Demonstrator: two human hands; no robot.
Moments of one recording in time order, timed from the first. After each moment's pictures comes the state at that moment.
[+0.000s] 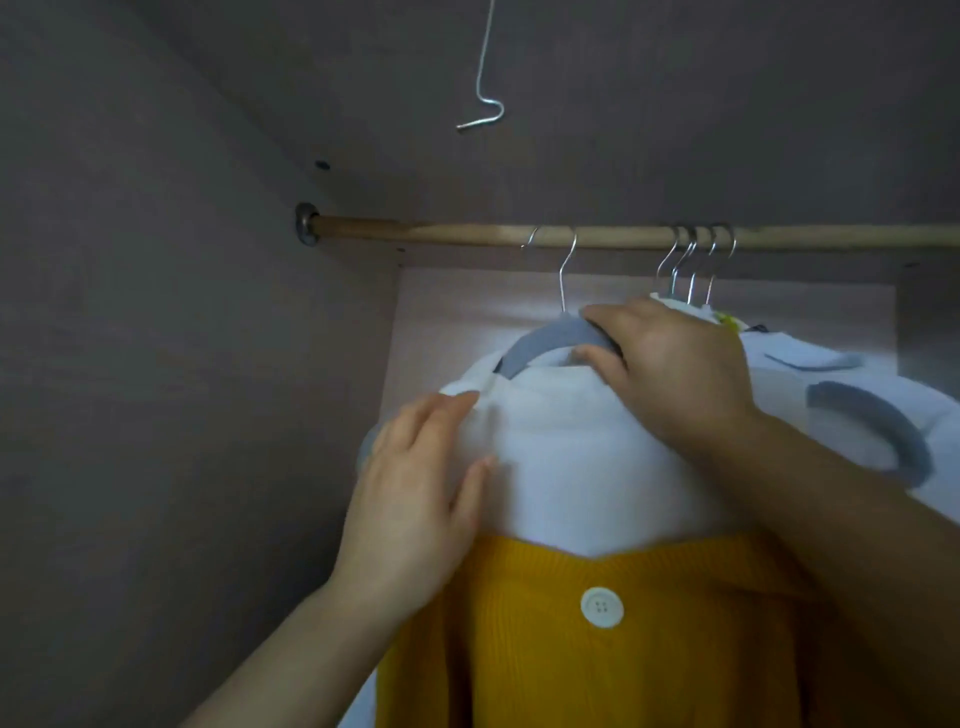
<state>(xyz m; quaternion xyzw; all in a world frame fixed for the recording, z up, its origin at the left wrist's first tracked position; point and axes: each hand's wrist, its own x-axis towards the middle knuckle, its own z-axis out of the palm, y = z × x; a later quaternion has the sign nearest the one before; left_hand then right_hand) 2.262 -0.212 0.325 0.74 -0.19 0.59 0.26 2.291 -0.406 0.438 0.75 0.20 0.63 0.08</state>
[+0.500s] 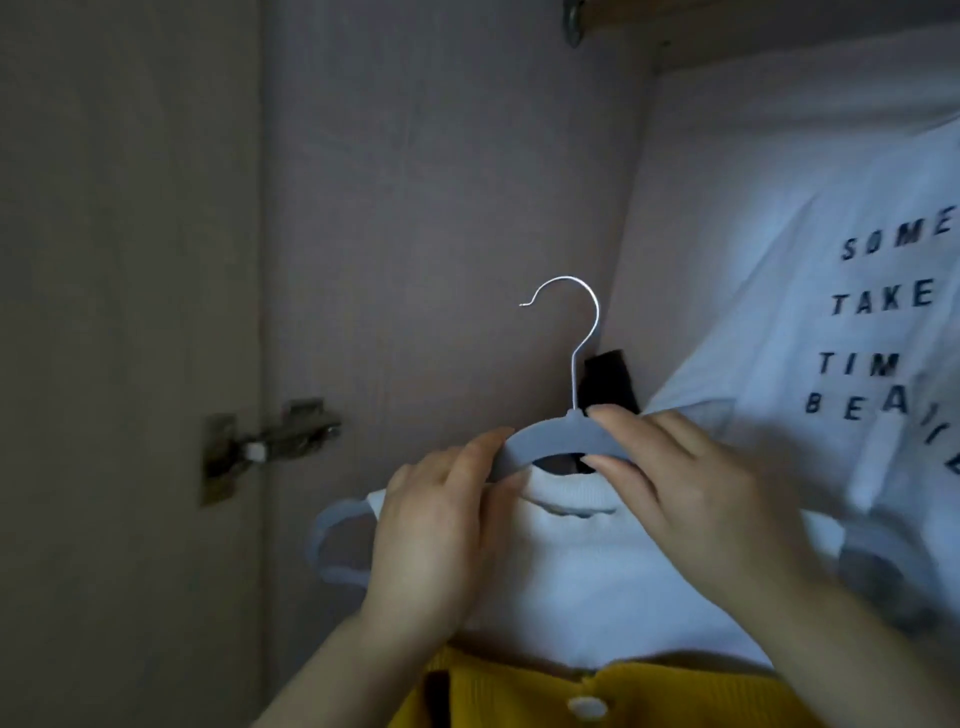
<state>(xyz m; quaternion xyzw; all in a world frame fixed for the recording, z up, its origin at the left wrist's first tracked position) 2.145 -0.117 0.166 0.85 0.08 0.50 0.17 2.248 -0.277 0.208 0.69 0.46 0.55 -0.09</state>
